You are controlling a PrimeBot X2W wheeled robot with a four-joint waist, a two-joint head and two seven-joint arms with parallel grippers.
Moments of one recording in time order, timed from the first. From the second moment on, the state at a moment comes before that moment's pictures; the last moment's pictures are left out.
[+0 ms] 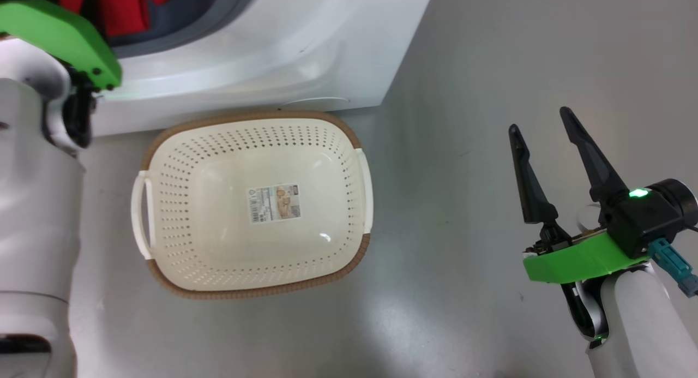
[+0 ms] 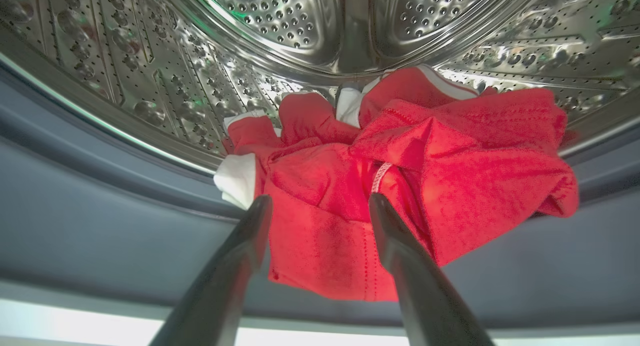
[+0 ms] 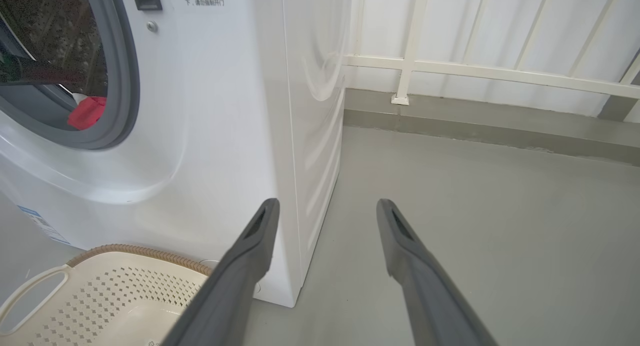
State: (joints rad) left arm -1.19 0.18 -0.10 1.00 -0.42 0.02 0.03; right arm -0.29 -0.06 0.03 0.09 0.11 0.13 -0.26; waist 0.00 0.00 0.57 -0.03
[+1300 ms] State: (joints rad) left arm -1.30 0.23 -0.14 1.23 -0.43 -0.03 -0.03; right arm -0.34 -0.06 0.06 0.11 0.15 0.13 -0.26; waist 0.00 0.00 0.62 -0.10
